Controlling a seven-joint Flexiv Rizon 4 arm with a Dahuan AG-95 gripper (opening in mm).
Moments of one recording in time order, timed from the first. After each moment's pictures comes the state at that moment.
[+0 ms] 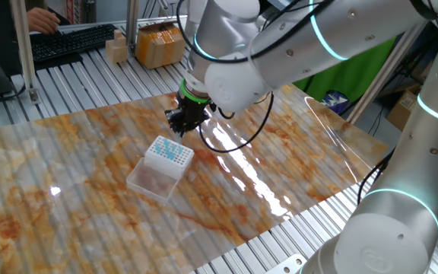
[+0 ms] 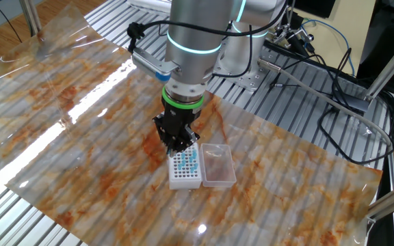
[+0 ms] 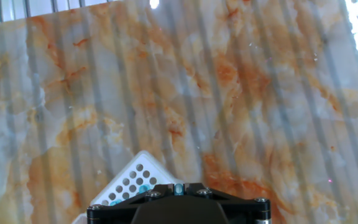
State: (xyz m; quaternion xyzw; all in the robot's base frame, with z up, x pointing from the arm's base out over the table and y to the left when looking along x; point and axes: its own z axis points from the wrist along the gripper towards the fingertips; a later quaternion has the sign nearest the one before) arm 0.540 0.029 0.085 0.08 0.99 0.01 0.09
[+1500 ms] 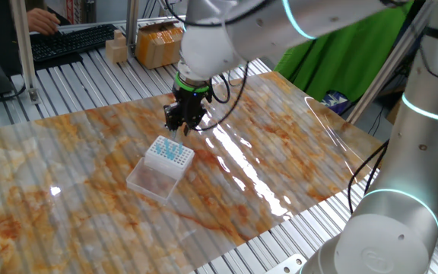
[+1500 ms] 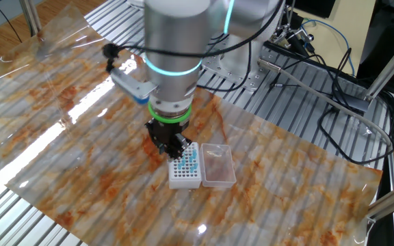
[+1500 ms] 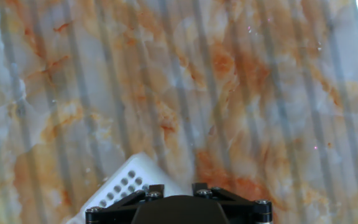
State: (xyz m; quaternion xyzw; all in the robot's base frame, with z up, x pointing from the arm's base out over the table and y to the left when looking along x) arm 0.556 0.013 0.073 0.08 1.00 0.01 0.00
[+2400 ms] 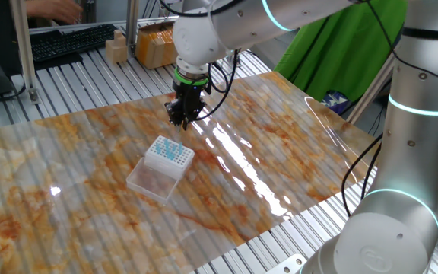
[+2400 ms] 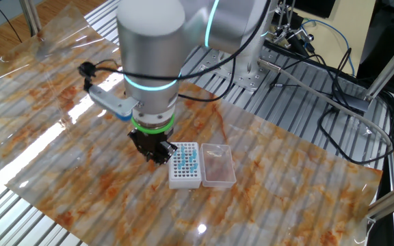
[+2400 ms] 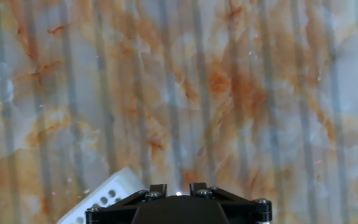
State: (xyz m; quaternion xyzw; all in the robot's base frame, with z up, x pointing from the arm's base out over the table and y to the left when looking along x) arm 0.580 -0.007 0.065 0.01 1.00 -0.02 -0.01
